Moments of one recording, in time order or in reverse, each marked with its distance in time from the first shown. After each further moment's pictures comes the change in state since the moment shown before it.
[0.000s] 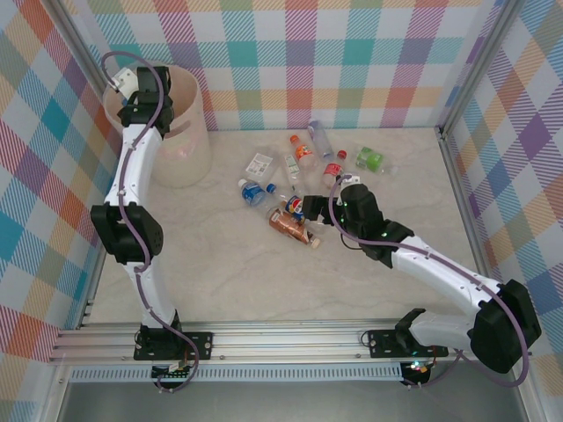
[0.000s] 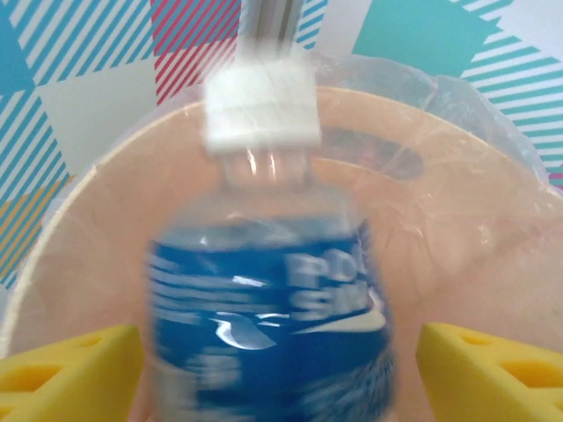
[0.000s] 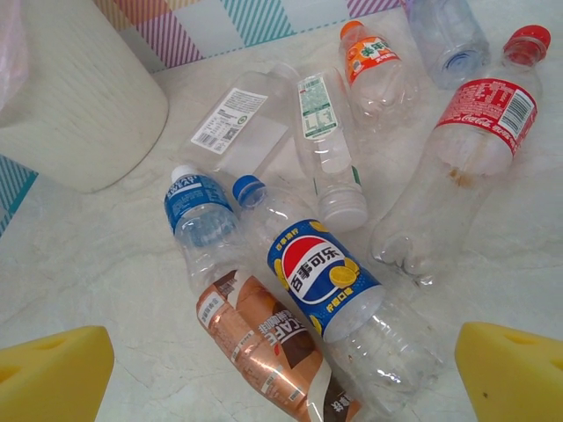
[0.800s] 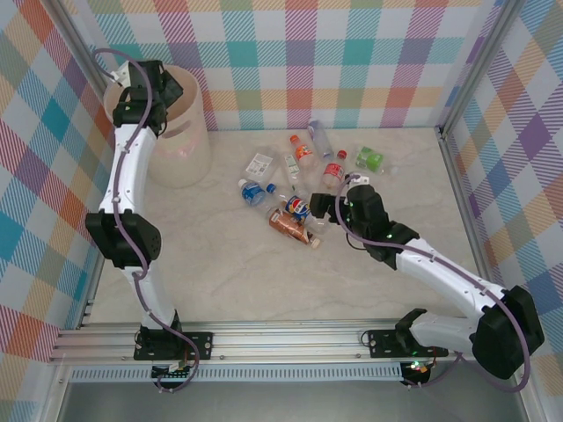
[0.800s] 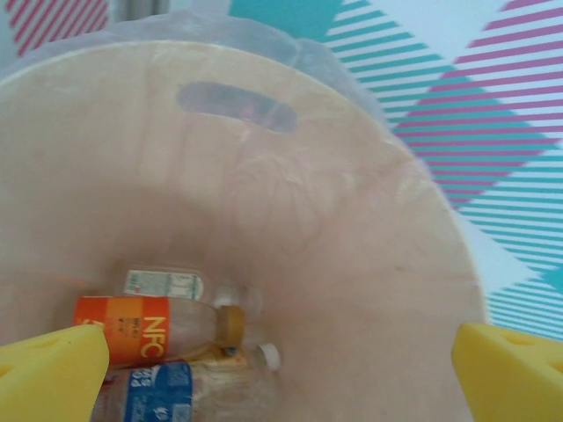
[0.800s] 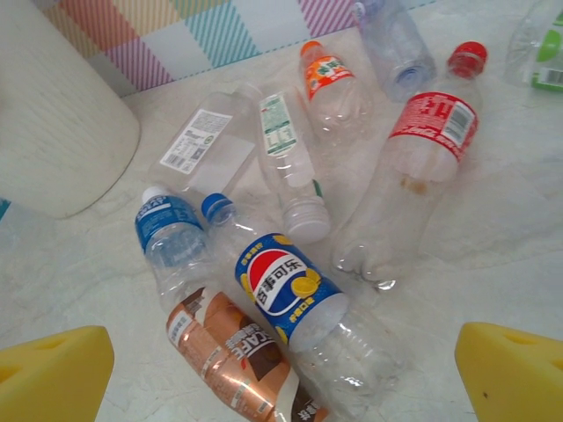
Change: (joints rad) left arm 0.000 -0.063 0.027 -0.027 0.309 -0.018; right arm -0.052 -0.036 -0.023 -0.012 0.037 0.023
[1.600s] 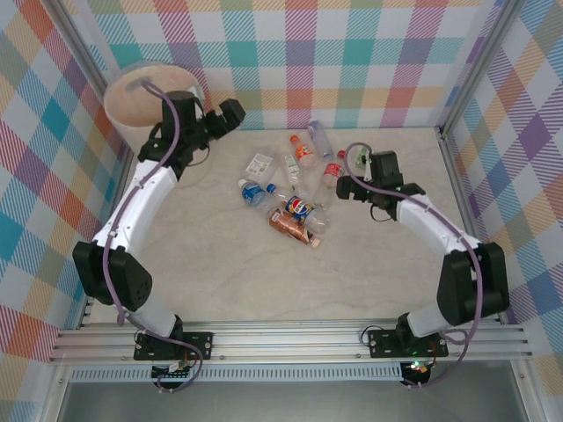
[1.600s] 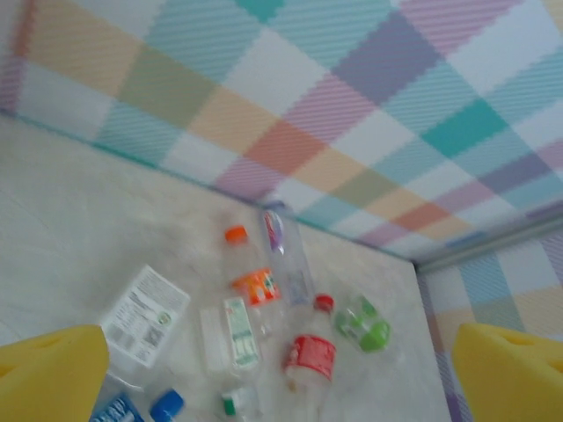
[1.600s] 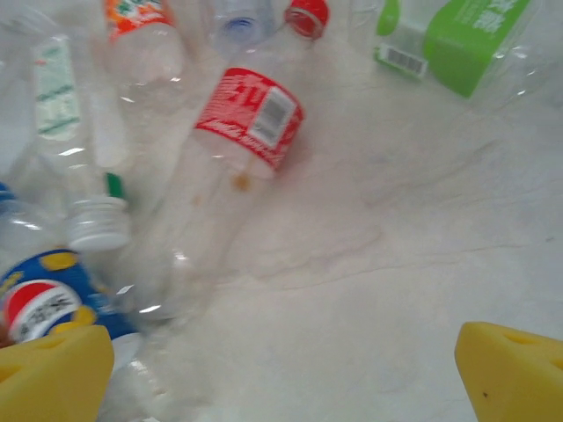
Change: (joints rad) left arm -0.248 -0.350 -0.594 0.330 0.492 -0.061; right arm -0.371 0.352 0.294 -0.258 -0.196 -0.335
